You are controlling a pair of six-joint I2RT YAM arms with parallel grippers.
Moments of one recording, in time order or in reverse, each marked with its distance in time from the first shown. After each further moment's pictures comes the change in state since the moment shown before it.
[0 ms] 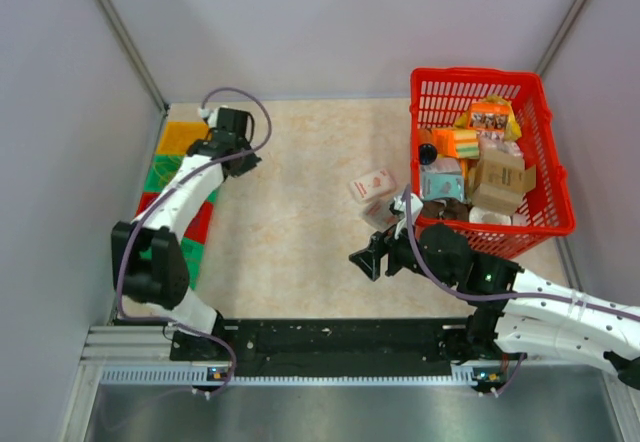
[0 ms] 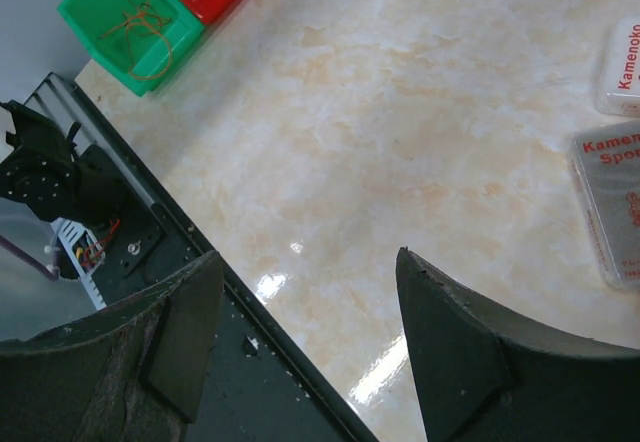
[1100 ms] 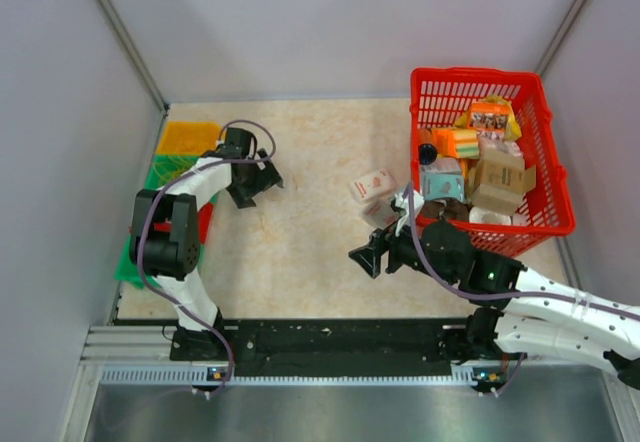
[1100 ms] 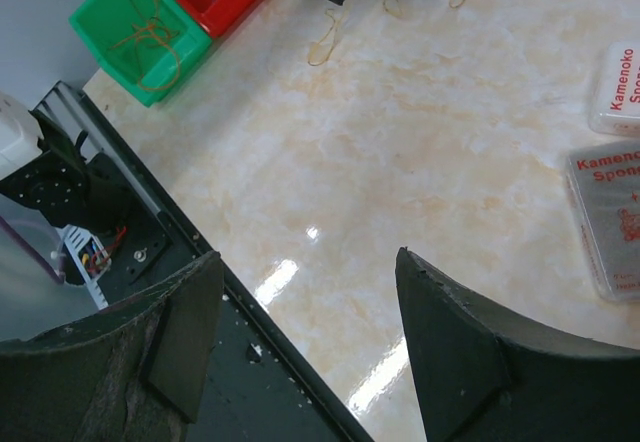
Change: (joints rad) left arm 0.083 0.137 -0.081 0.060 0.326 -0.014; right arm 0.000 0.006 0.042 -0.012 0.002 -0.016
